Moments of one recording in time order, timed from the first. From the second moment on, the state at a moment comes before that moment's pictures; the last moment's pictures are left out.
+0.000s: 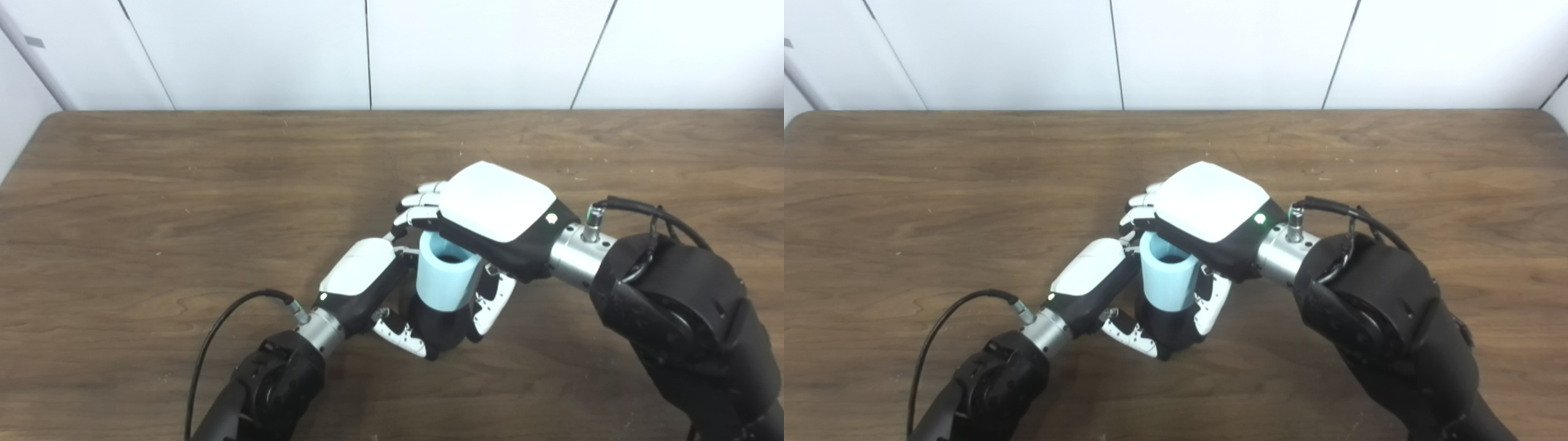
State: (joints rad) left arm -0.07 0.21 -0.44 -0.32 0.76 0.14 -0.33; right arm -0.49 -0.34 0.43 -0.76 -0.97 0.17 1.06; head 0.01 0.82
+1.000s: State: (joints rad) left arm -0.08 0.19 -0.44 -0.30 0.77 0.14 -0.32; right arm -0.46 -0.35 0.09 -0.93 -0.73 0.15 1.05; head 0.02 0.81
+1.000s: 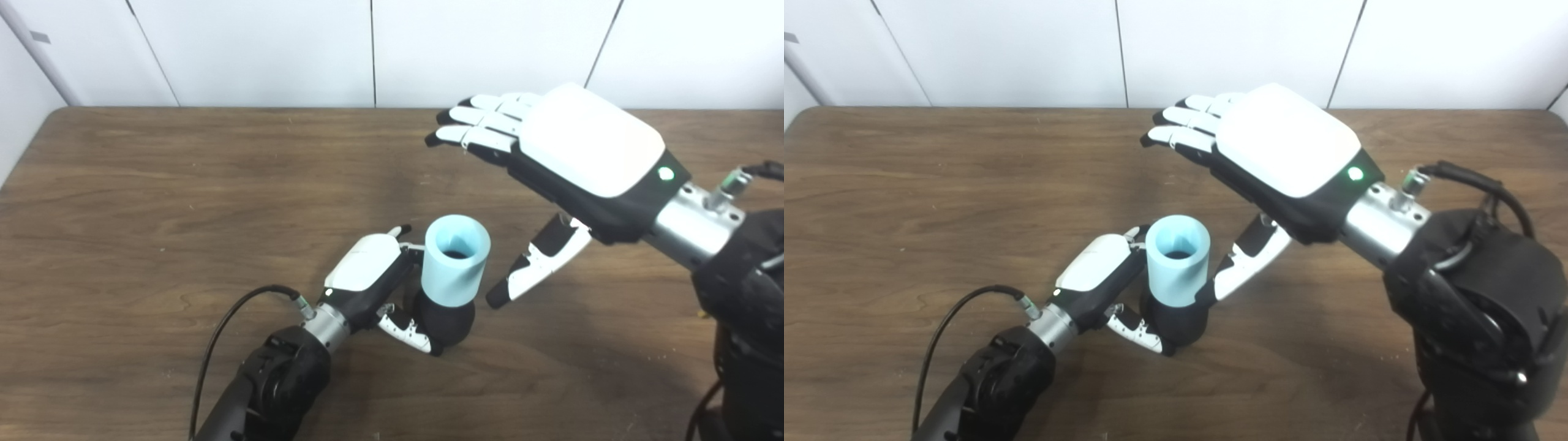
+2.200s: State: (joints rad) left arm -0.09 0.19 -0.44 -0.29 0.77 0.14 -0.32; right arm -0.21 -0.25 0.04 -0.93 -0.68 -0.01 1.15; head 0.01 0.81
